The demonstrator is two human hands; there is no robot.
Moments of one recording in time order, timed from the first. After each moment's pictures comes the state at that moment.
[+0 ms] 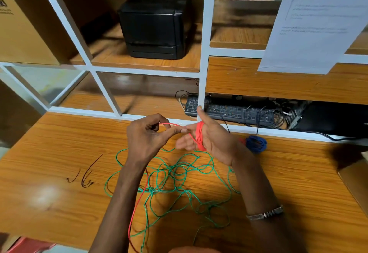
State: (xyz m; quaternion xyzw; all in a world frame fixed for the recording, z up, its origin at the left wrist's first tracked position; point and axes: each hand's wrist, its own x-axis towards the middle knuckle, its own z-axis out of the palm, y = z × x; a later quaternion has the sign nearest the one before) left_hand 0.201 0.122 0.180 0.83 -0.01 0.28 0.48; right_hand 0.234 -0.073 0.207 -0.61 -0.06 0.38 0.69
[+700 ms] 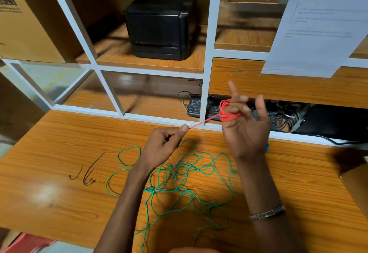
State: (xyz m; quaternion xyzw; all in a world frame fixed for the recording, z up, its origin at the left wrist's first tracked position) left_hand 0.190 0.109 0.172 0.83 -0.09 0.07 0.55; right_hand 0.248 -0.115 0.211 0.00 -0.14 0.24 0.96
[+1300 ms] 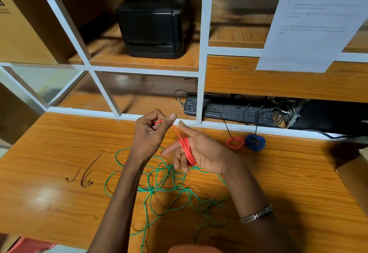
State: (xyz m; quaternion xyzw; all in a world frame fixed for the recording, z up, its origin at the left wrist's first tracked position) left_hand 0.198 0.111 0.191 0.75 -0.04 0.18 0.64; right_hand 0.216 -0.061 0.191 -0.57 -0.13 0.49 0.65
